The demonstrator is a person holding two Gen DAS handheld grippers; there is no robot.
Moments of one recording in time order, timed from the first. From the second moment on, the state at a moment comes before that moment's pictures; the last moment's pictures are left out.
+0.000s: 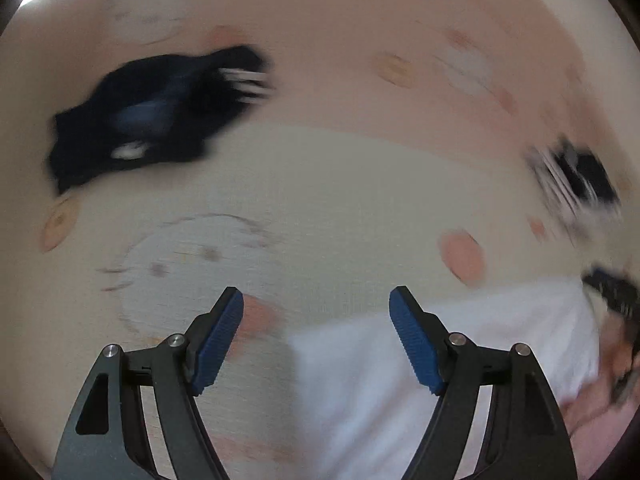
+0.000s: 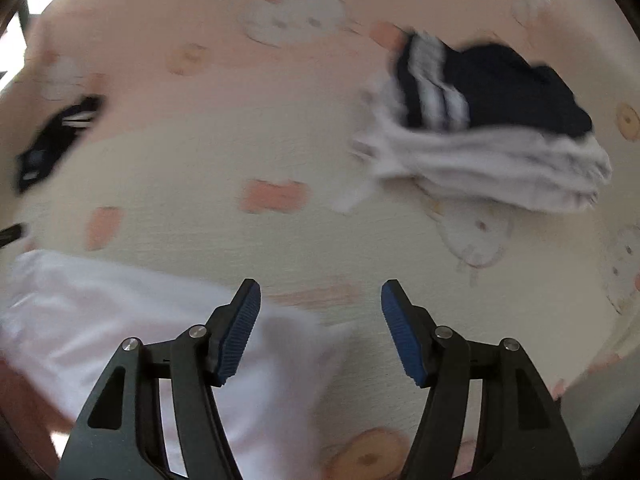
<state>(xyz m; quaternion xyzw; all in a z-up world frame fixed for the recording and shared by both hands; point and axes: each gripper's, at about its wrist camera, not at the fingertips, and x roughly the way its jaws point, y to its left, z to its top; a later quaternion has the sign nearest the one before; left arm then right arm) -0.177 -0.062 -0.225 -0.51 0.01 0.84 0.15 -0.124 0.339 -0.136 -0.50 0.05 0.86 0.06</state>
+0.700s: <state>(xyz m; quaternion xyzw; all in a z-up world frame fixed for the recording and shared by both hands) -0.109 -0.010 -0.206 -0.51 0.05 0.84 0.15 -0.066 0.286 -0.142 -0.50 0.03 0.86 0.10</state>
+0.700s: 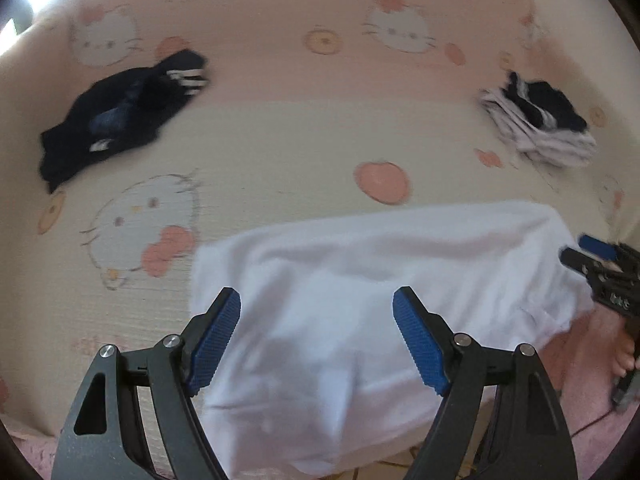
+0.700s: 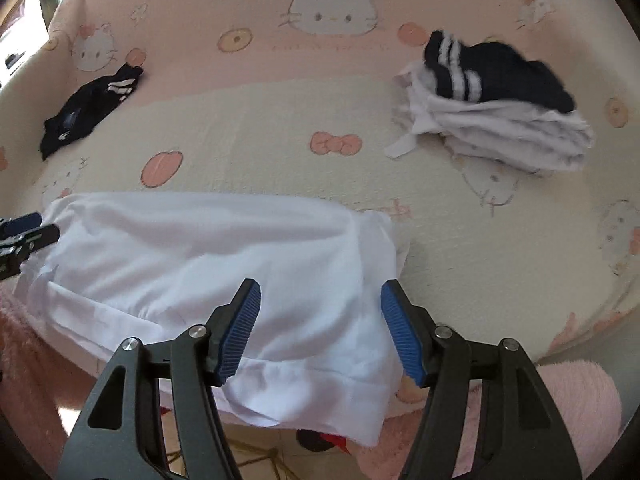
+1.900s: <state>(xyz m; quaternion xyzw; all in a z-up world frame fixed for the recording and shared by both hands) -0.087 -0.040 -0.228 -0.55 0.06 0.83 0.09 -0.045 0.339 -0.181 -0.57 0.17 0.80 0.08</state>
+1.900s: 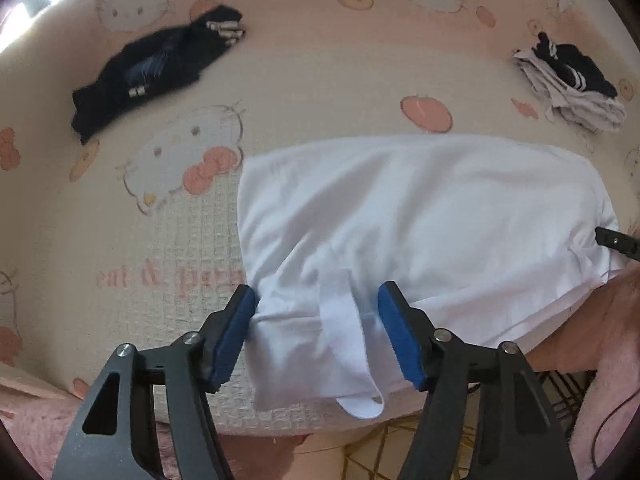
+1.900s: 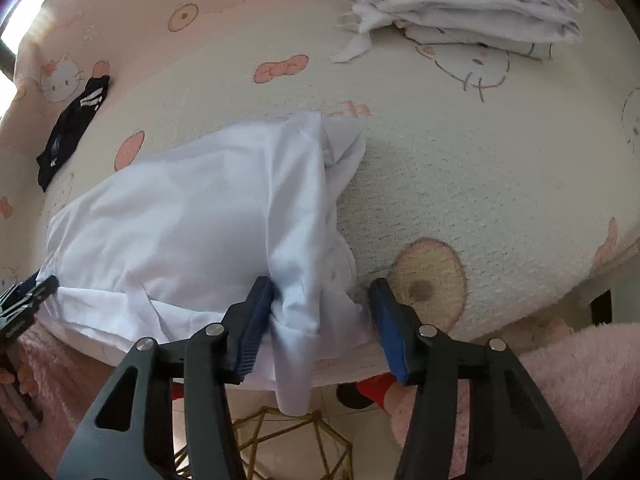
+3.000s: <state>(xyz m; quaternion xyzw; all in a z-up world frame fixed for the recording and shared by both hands) -0.096 -0.013 -0.193 -0.51 -0.06 0.84 0.18 -0.053 0.285 -0.095 -0.45 0.20 0.87 -0.05</state>
